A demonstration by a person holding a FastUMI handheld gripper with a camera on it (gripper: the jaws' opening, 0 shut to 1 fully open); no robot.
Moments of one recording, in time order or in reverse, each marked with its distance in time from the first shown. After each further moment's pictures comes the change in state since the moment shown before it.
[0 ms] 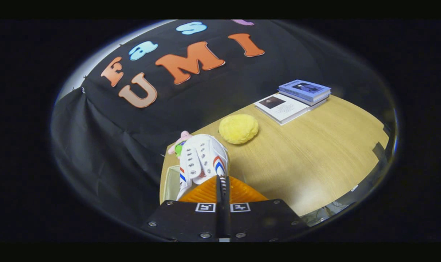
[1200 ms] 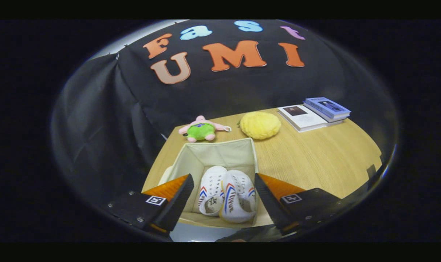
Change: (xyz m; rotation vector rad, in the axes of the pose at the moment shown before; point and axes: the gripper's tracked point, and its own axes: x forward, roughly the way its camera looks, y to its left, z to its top) arm -0.008 0.058 -0.033 -0.301 -0.043 0.023
